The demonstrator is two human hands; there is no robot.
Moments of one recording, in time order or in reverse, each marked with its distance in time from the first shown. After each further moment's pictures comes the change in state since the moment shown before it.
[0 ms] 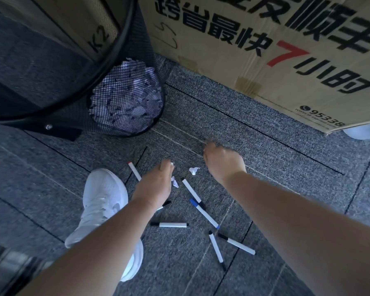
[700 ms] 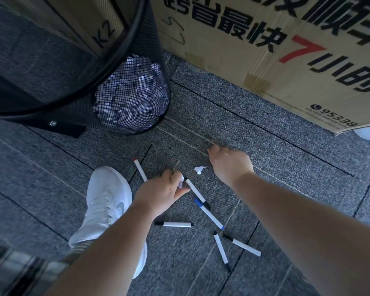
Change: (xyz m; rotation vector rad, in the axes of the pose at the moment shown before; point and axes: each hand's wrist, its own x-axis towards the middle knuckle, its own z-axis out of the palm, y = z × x) left_hand -0.010 -0.024 0.022 0.291 0.089 0.335; right_hand -0.002 0.005 0.007 -0.160 0.012 -0.164
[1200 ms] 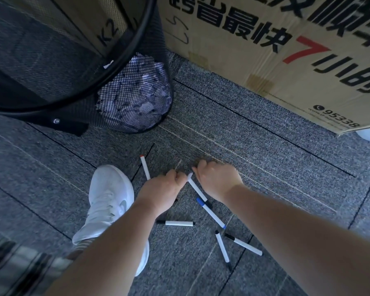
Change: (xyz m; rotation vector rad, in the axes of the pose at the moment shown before) left_hand 0.003 0.006 -0.011 -0.022 -0.257 -0.031; right_hand -0.013 -0.035 0.008 0.120 0.032 -0.143
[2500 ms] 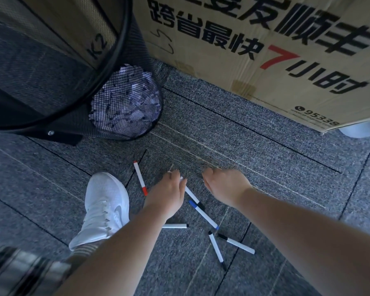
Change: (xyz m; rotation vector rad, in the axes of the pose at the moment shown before) left_hand 0.013 0.033 -0.009 -0.343 0.009 -0.286; right_hand -0.030 0.033 0.004 0.112 0.045 -0.058
